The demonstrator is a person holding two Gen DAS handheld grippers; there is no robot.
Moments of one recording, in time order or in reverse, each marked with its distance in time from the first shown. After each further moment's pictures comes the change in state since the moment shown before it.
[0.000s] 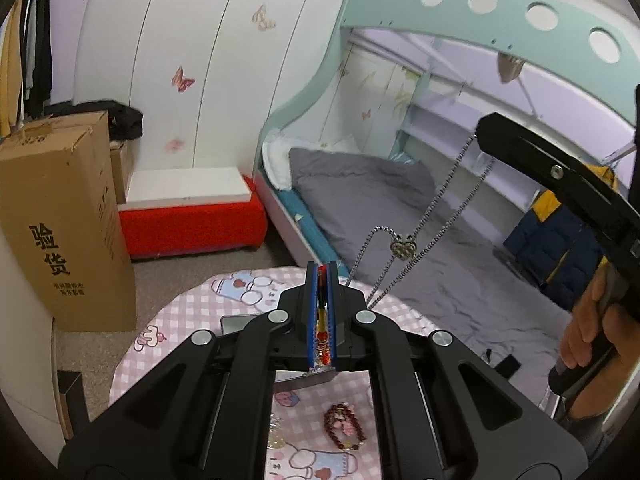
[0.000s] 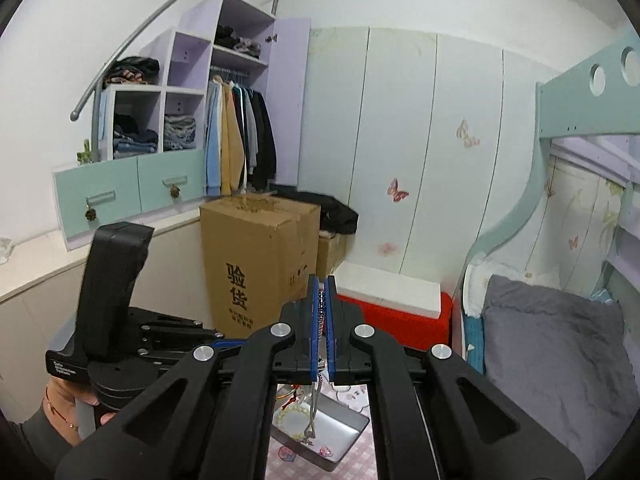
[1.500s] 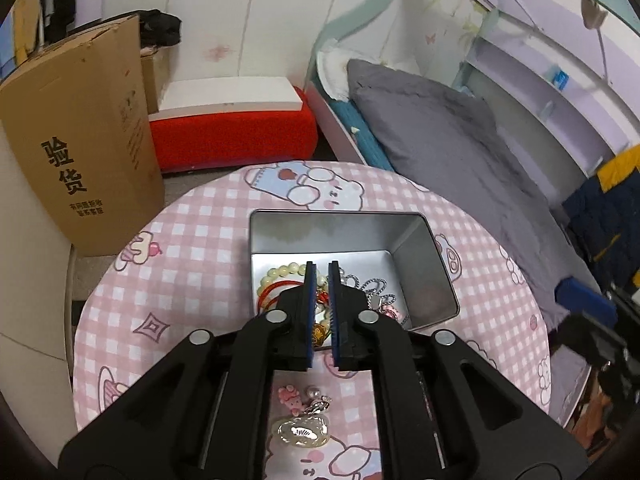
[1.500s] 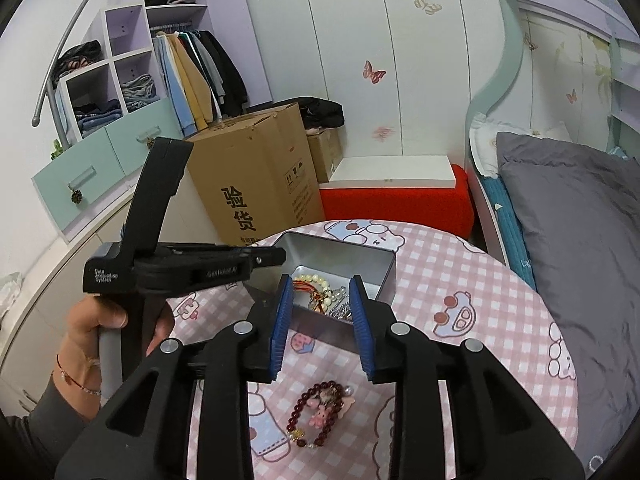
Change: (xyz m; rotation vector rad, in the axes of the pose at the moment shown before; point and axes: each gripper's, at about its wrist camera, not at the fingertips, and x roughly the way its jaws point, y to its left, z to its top) left arm 0.104 0.045 -0.072 -0.101 0.256 0.173; right arm 0.024 -0.021 -0.137 0.301 0.266 0.034
